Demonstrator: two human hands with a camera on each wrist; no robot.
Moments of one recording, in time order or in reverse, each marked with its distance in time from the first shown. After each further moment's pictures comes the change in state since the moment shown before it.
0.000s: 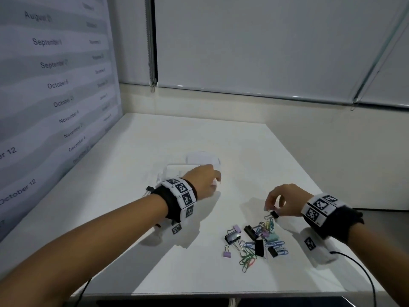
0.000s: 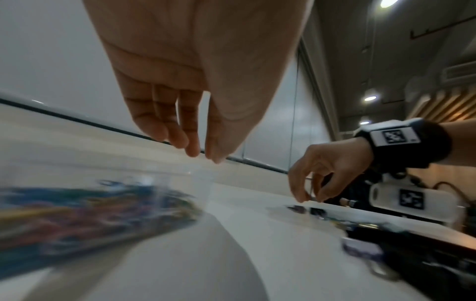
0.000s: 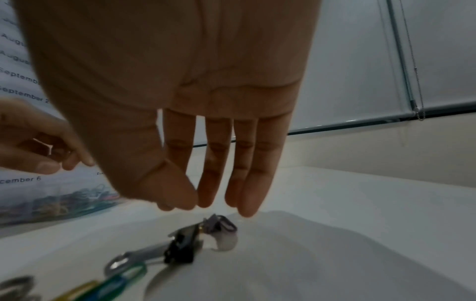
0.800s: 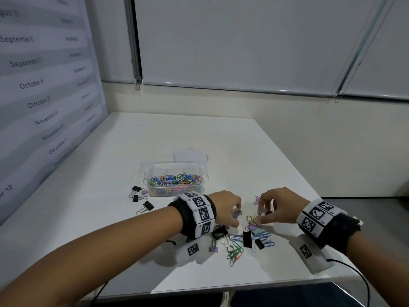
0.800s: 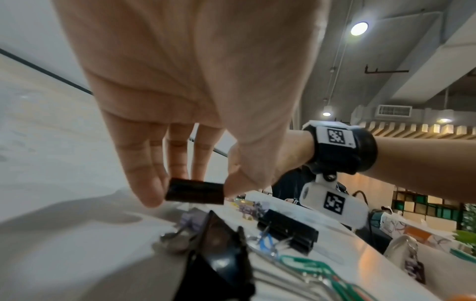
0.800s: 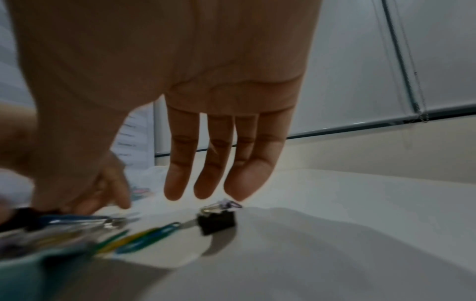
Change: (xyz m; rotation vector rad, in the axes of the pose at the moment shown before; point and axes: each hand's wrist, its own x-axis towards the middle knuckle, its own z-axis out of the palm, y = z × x) left_hand 0.000 0.078 0.037 -0.077 -0.326 0.166; right_hand -0.031 0.000 0.017 0.080 0.067 0.026
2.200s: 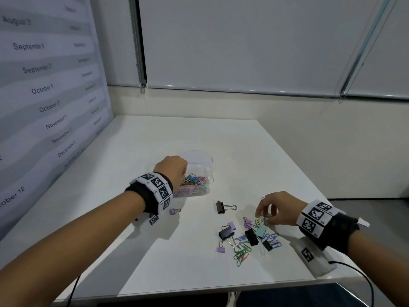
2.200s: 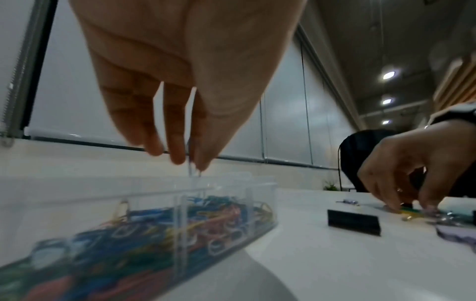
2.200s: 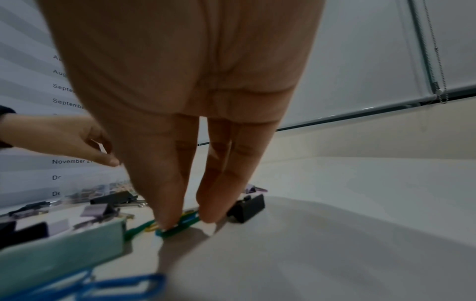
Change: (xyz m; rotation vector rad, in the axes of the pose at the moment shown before) left_hand -0.041 -0.110 -0.050 0.188 0.421 -0.416; right_hand 0.006 -0.006 0.008 -0.029 -0.094 -0.075
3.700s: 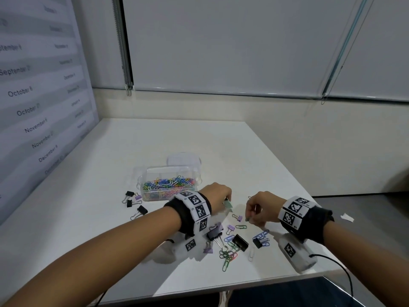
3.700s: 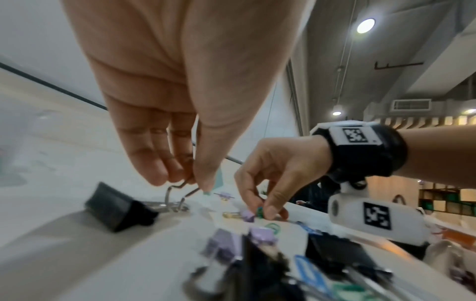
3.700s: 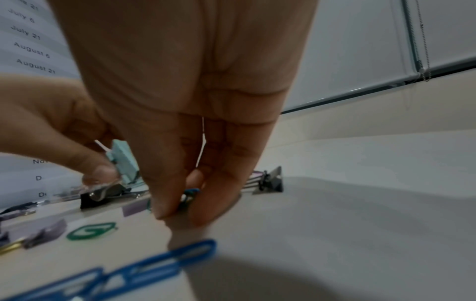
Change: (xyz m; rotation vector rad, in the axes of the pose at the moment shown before) left_hand -0.011 0.118 0.029 -0.151 -0.259 0.389; right_hand 0.005 -0.003 0.002 0.109 -0.048 0.090
